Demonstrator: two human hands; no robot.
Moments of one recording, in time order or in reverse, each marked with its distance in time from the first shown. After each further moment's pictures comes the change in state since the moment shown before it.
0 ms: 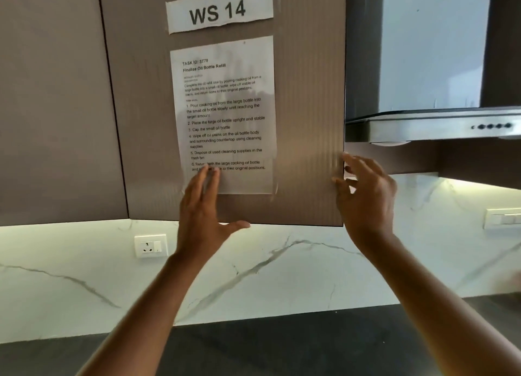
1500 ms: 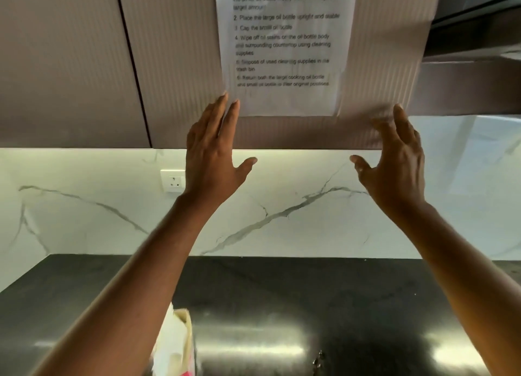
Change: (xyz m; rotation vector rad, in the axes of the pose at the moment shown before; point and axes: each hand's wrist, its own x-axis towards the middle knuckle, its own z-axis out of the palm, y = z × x) left_hand -0.012 -0.075 0.015 0.175 -0.036 0.060; right_hand -0.057 0.046 0.112 -0.198 -0.318 -0.068
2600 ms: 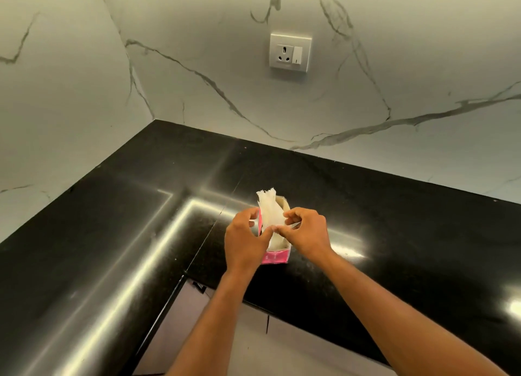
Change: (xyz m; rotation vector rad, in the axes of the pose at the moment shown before) left_hand -0.391 -0.088 -0.024 -0.214 -0.467 -1.145; right_hand -0.340 -0.244 0.210 0.495 -1.123 0.427
